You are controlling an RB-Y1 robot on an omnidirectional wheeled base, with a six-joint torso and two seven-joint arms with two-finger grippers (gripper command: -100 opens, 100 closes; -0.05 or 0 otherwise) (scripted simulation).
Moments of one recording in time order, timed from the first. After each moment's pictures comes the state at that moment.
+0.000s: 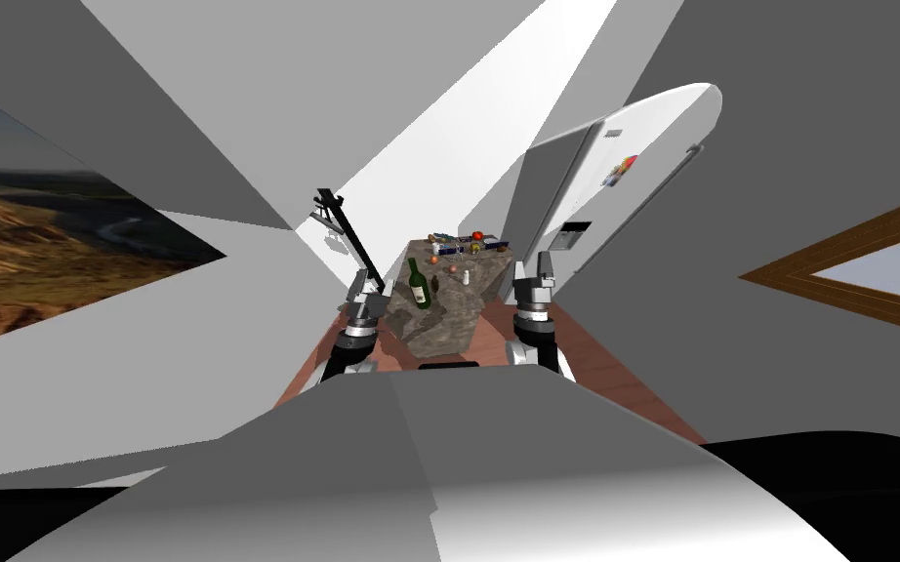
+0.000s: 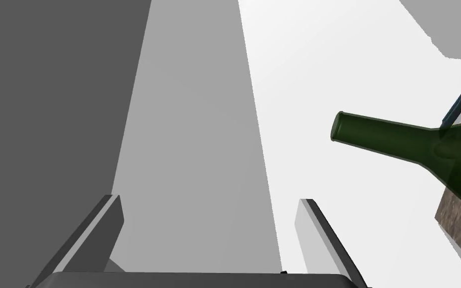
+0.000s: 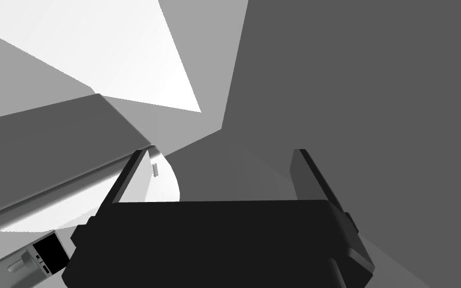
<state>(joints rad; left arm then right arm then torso) 0.51 0.27 -0.14 -2.19 -0.07 -0.55 0.35 0.47 0.02 0.05 -2.24 0.12 -0.58 -0.08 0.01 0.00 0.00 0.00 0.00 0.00</state>
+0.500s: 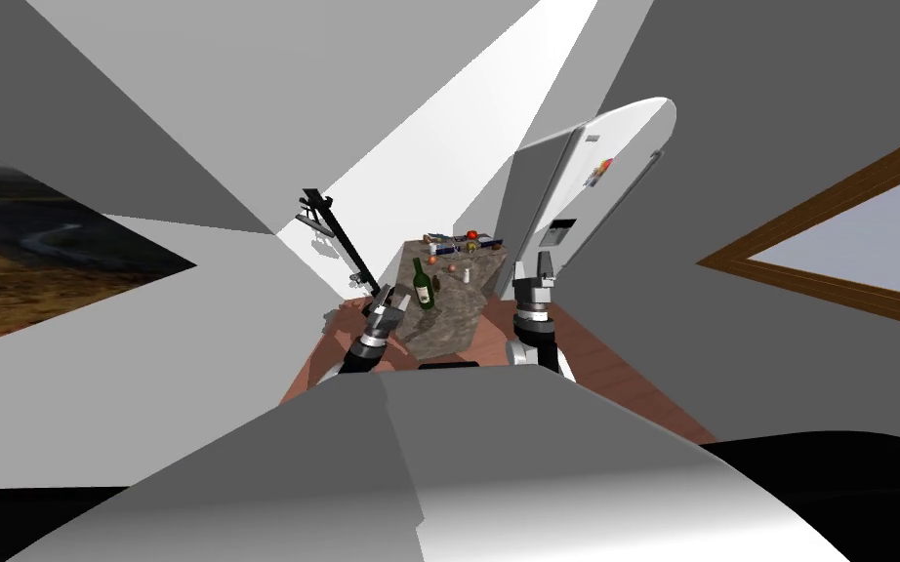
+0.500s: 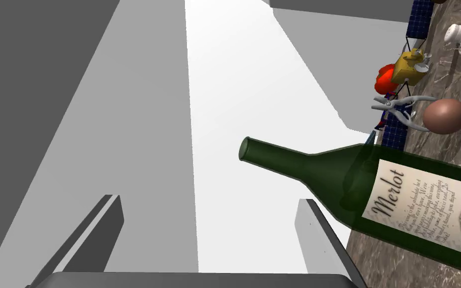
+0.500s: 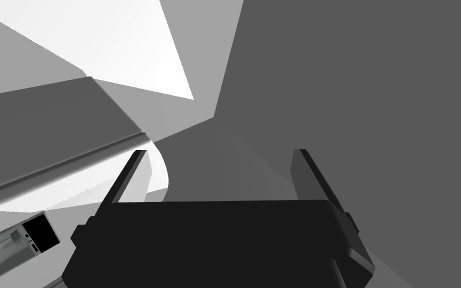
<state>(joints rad) 0.52 0.40 -0.26 -2.10 -0.09 -0.57 0.47 0.47 0.02 0.05 -2.24 0.12 -0.58 -0.08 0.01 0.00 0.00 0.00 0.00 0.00</state>
